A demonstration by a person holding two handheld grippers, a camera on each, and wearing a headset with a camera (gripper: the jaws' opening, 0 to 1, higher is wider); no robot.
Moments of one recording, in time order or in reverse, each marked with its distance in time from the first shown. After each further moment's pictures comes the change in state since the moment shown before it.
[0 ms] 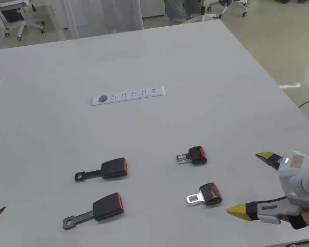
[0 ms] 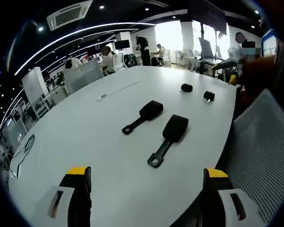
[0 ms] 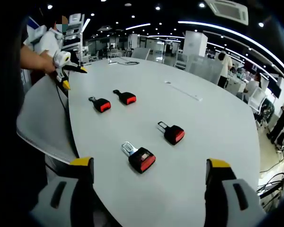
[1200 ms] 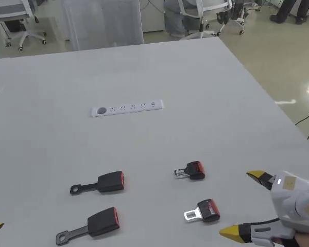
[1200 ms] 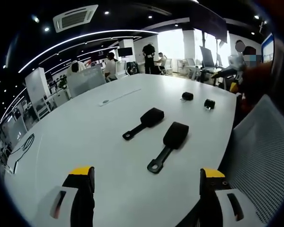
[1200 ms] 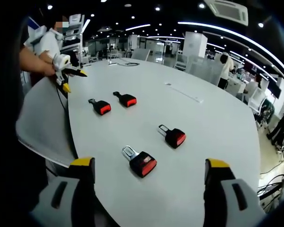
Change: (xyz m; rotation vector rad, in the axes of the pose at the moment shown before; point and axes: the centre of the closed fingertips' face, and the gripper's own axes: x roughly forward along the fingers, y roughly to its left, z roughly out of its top) left arm 0.002 -0.004 -0.002 -0.019 -0.003 -0.019; right arm 0.011 -0.004 0.008 0.001 -0.005 -0.005
